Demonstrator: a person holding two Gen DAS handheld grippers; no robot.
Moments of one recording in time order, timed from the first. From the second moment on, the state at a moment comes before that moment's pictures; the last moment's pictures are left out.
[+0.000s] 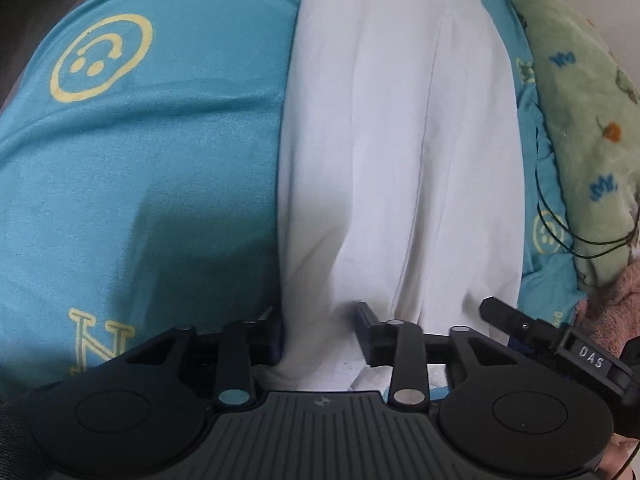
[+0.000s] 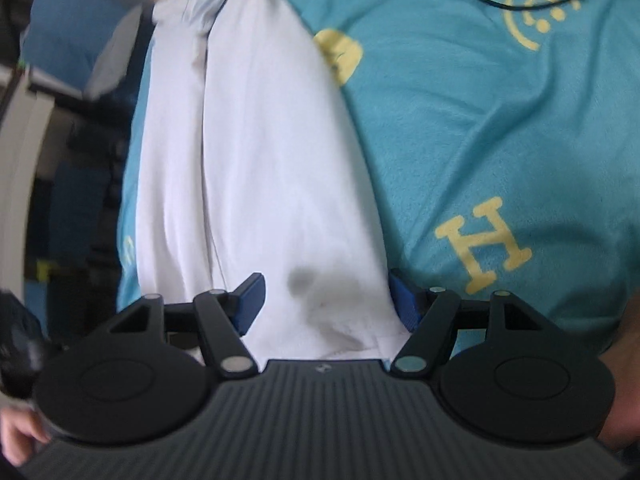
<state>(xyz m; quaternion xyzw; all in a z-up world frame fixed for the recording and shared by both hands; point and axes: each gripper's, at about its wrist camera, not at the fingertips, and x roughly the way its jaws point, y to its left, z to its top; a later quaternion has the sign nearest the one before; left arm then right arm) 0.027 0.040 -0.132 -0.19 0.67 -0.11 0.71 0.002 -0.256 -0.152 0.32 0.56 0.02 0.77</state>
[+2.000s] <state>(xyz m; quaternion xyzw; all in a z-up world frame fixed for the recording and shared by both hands) 0.110 0.033 0.047 -0.13 0.30 -0.09 0.94 0.077 -0.197 0.014 0.15 0.23 0.04 0.96</state>
